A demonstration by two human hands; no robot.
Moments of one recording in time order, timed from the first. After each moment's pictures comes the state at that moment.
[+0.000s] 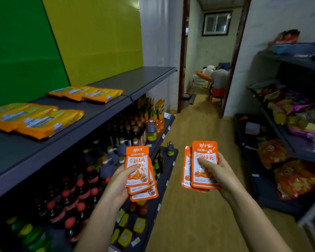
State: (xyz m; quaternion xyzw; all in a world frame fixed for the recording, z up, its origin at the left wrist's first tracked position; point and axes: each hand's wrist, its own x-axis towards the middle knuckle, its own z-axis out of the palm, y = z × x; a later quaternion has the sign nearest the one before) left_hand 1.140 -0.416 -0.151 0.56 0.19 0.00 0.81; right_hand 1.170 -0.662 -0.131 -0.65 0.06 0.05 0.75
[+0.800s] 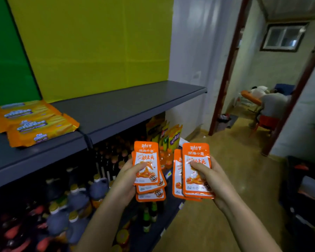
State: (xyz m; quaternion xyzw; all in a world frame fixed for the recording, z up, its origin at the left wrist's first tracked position) left_hand 1.486 -0.500 -0.115 0.54 0.23 0.13 0.80; right_hand 1.565 -0.691 -0.096 -0.65 -0.09 0.17 0.74
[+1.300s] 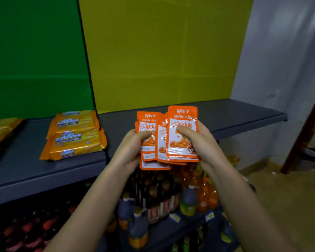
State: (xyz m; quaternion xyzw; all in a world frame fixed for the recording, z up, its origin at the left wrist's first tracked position) left_hand 1.563 -0.407 -0.020 0.54 0.27 0.34 0.72; right_hand 1.682 -0.515 -0.010 -0.56 -0.34 0.27 0.70
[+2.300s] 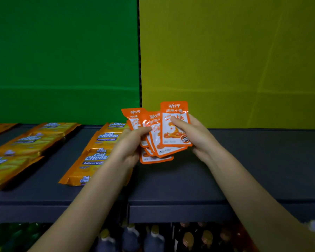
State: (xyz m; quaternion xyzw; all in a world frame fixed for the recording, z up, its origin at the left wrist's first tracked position) left_hand 1.563 -0.287 0.021 0.43 0.40 0.54 0.60; right_hand 1.718 -0.286 0.020 -0.42 -0.53 0.45 0.58
